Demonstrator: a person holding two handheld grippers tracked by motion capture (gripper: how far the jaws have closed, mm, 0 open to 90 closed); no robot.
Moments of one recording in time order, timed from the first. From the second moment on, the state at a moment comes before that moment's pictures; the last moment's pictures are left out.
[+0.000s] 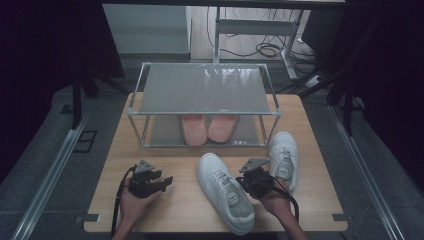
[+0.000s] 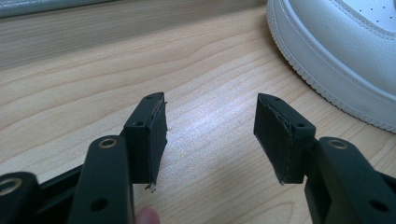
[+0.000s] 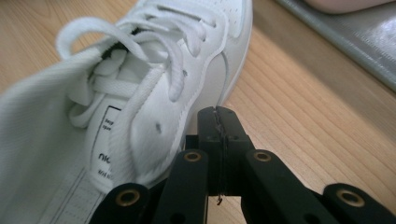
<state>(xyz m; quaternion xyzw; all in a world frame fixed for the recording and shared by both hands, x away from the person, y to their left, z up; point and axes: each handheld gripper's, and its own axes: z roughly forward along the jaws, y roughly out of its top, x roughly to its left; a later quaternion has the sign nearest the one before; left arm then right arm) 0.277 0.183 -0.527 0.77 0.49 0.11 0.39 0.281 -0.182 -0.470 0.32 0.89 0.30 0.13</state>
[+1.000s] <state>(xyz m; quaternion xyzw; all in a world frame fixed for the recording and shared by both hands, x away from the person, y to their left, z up) 0.276 0.183 -0.526 0.77 0.49 0.11 0.40 0.247 -0.228 -0.453 0.34 0.82 0.44 0.12</state>
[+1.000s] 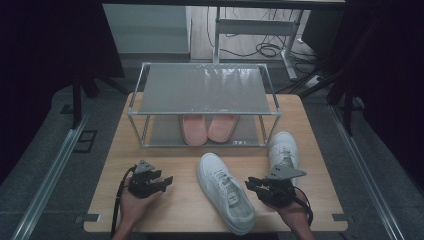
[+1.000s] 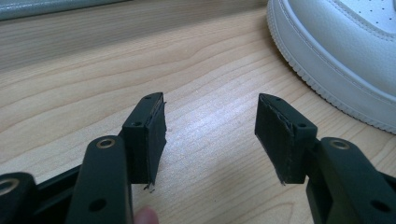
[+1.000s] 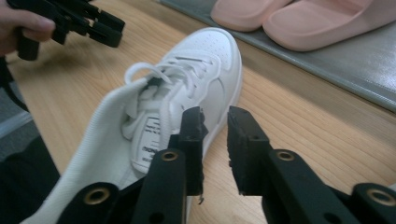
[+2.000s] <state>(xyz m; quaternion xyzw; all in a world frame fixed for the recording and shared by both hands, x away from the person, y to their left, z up) 0.276 0.181 -0.527 0.77 0.49 0.10 0.40 0.247 -0.198 -0.465 0.33 0.84 0.42 0.11</state>
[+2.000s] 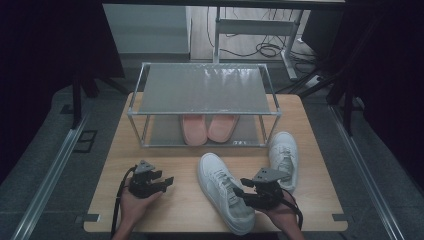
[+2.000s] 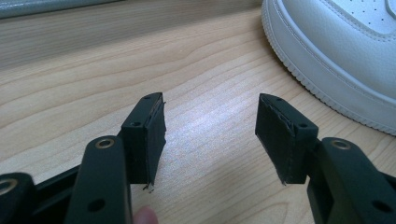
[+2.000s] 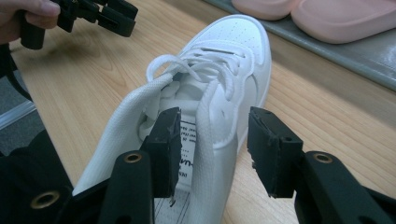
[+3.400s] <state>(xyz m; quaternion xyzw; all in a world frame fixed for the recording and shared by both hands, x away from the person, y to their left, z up) 0.277 0.182 -0.527 0.77 0.49 0.10 0.40 0.259 -0.190 -0.489 0.39 0.81 0.43 0.10</state>
